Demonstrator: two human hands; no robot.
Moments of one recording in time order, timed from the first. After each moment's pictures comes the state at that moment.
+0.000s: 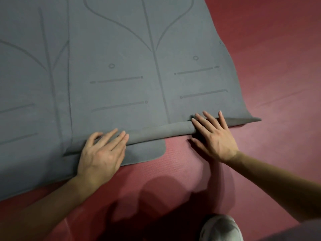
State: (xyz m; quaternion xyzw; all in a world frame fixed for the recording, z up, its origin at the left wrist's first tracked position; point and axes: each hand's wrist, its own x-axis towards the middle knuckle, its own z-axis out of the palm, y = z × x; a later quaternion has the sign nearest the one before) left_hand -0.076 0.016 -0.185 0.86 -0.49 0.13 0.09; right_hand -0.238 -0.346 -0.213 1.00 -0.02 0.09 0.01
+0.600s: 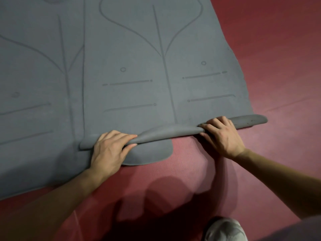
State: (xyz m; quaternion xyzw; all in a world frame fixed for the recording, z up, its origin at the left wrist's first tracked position) left_hand -0.063 0.014 -0.194 0.90 -0.38 -0.02 0.20; right_hand -0.220 -0.359 -0.203 0.99 -0.02 0.09 -0.08
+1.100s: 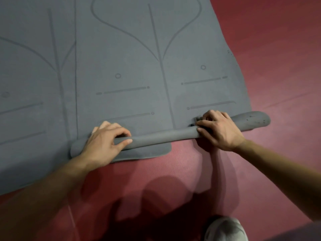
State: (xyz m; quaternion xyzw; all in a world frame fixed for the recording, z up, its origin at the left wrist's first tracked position) left_hand -0.031 0.010 -0.187 0.89 -0.36 -0.14 0.24; right_hand -0.205 -0.367 -0.194 0.99 -0.01 0.02 -0.12
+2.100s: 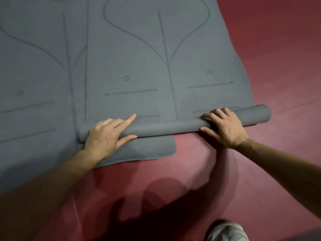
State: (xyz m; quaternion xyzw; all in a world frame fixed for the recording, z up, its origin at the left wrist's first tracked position) left_hand -0.013 0.017 -0.204 0.88 -0.46 0.11 0.08; right_hand -0.188 -0.377 -0.199 0.99 -0.02 0.06 -0.08
